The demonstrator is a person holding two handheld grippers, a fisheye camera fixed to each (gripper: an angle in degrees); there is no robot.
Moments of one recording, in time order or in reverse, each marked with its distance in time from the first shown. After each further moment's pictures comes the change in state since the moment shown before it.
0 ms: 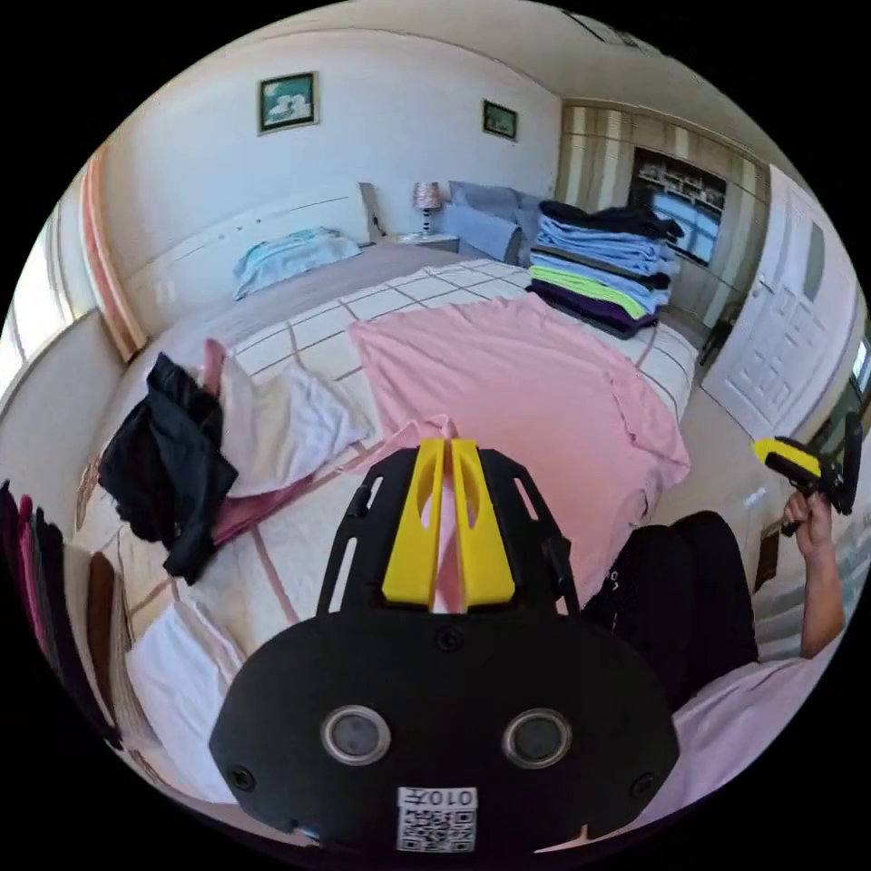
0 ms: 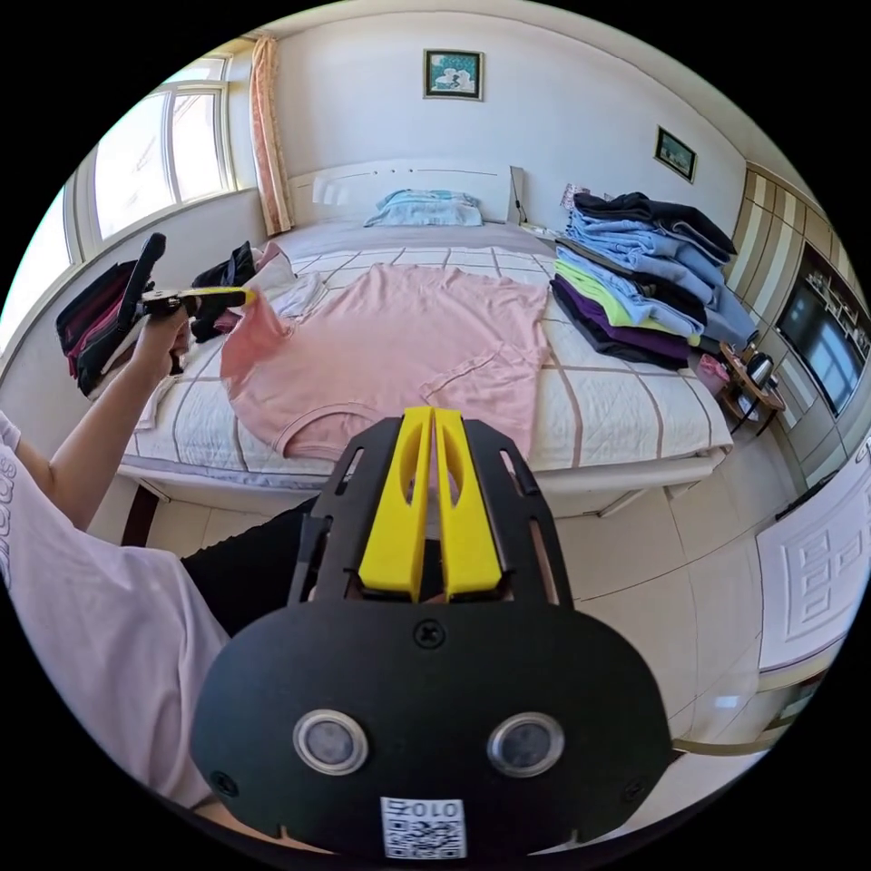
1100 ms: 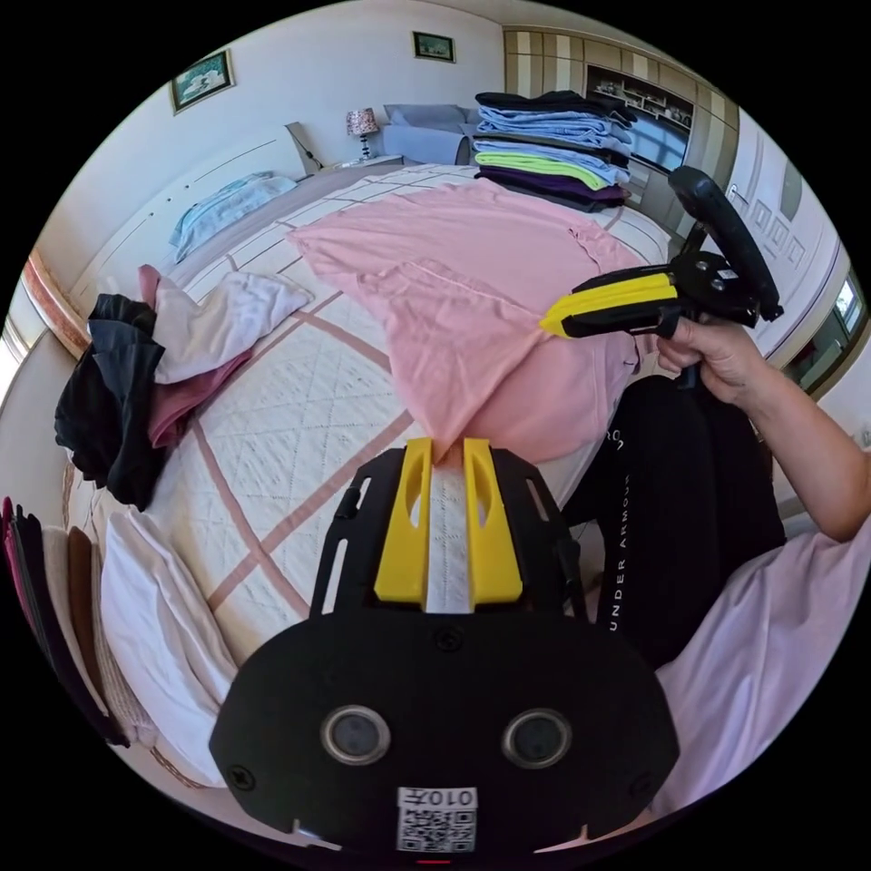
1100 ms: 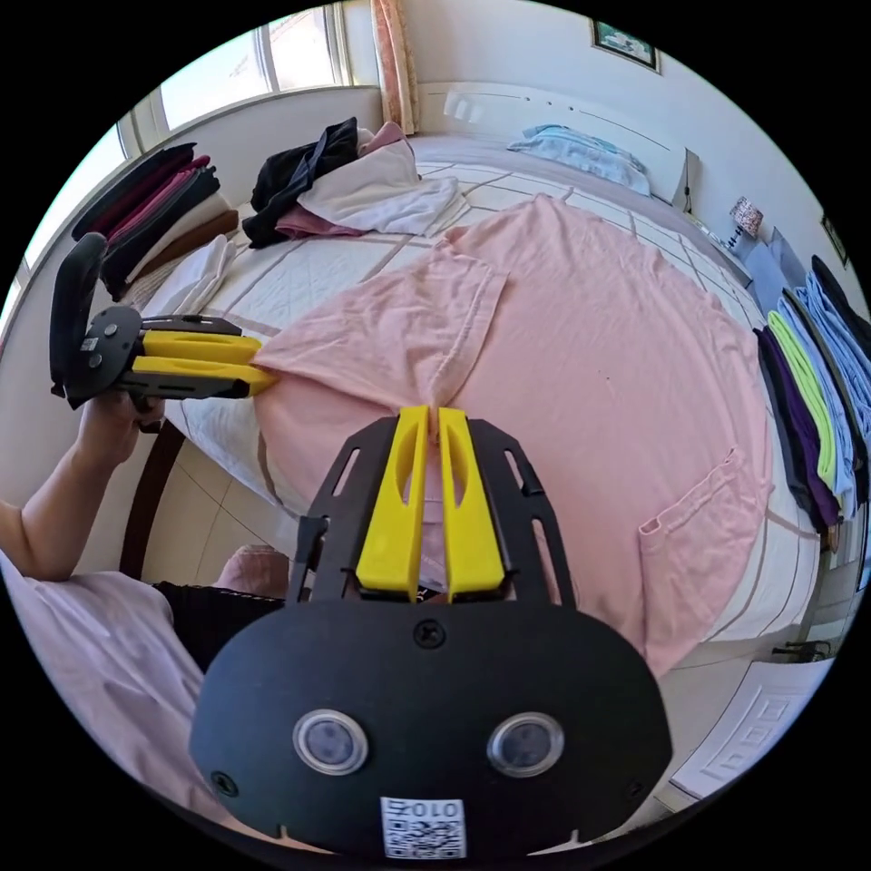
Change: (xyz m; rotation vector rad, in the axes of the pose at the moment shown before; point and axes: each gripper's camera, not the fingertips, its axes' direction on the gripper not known) left arm 0.098 0.080 0.009 -0.252 0.073 0.294; right arm -0.110 -0.130 0.194 -0.233 -0.220 -0.322
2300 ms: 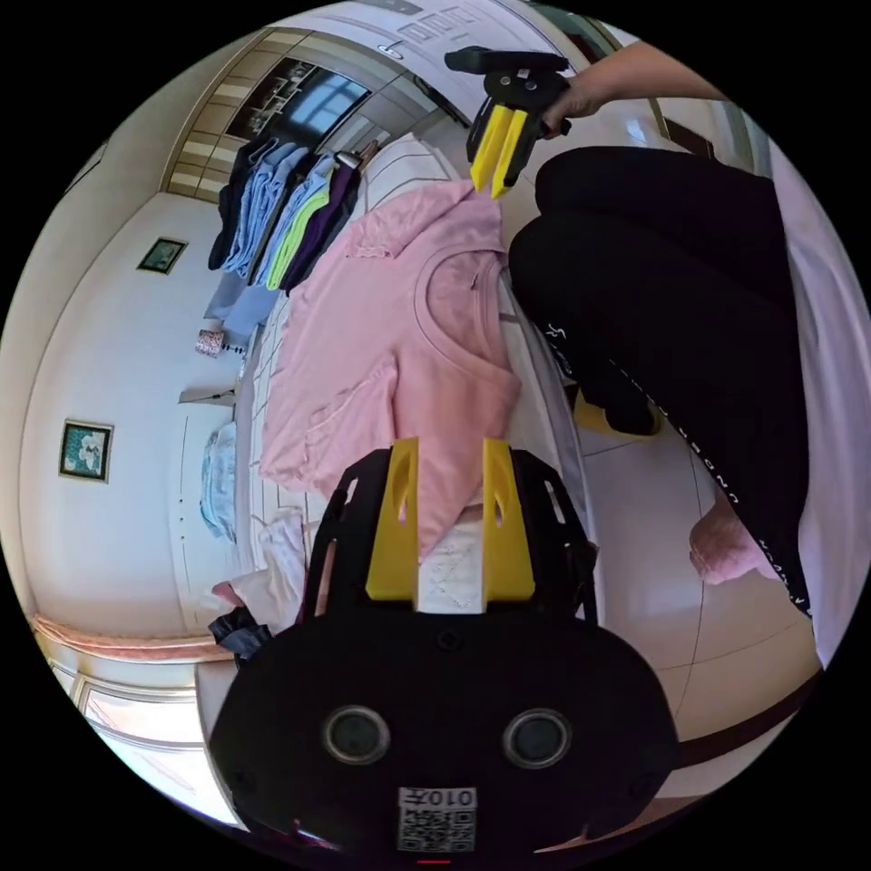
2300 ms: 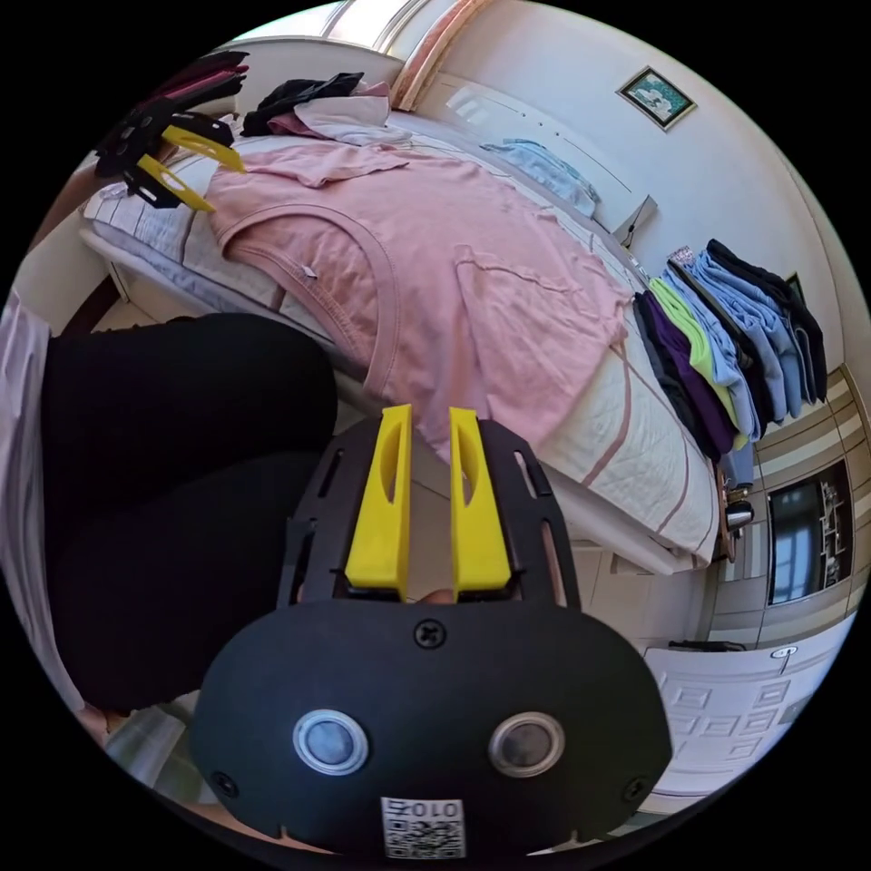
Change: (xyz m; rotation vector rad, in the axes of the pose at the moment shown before) left arm 0.151 -0.010 -0.027 0.079 -0.357 0.902; right arm 0.027 0.181 -0.030 -0.035 0.389 -0.163
